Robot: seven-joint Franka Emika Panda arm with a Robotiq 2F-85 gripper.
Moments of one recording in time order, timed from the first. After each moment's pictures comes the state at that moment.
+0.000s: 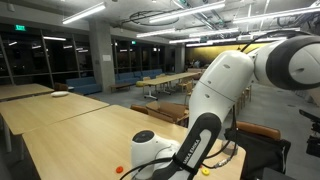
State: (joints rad) arm 0.49 0.66 0.09 -1.97 -0.17 2.68 0.45
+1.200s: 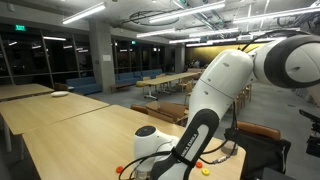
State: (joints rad) arm 0.47 0.64 0.08 -1.97 -0.14 2.67 0.44
